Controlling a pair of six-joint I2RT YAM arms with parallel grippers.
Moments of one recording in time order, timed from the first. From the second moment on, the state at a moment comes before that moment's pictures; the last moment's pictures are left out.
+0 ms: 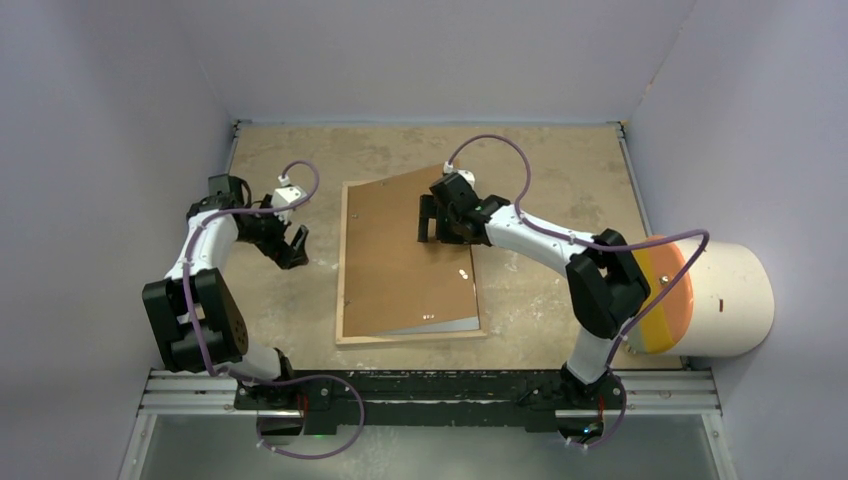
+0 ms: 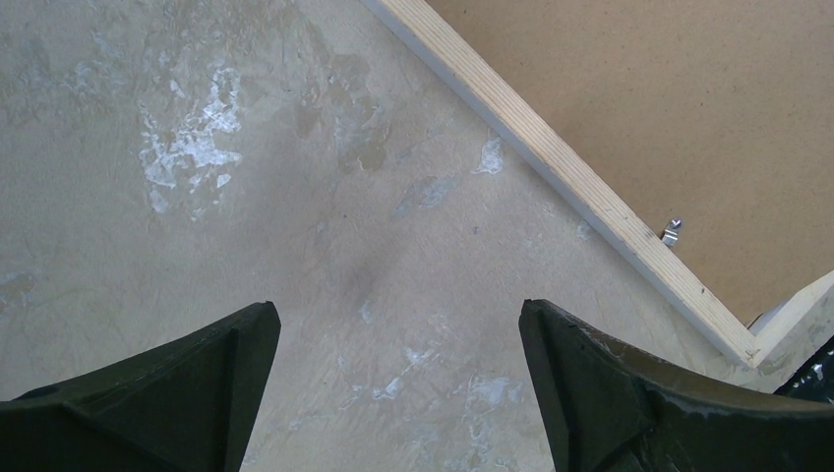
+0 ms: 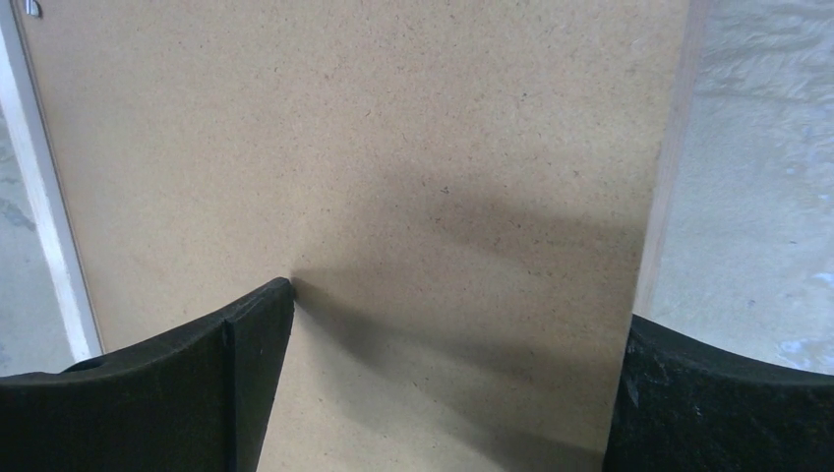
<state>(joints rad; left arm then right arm) 0.27 1.48 1.05 -0.82 0.63 0.90 0.70 1.77 1.27 -0.44 0.16 0.65</state>
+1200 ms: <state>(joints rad) 0.27 1.48 1.01 -0.82 0.62 0.93 0.61 1.66 1.21 -0.58 0.06 0.57</state>
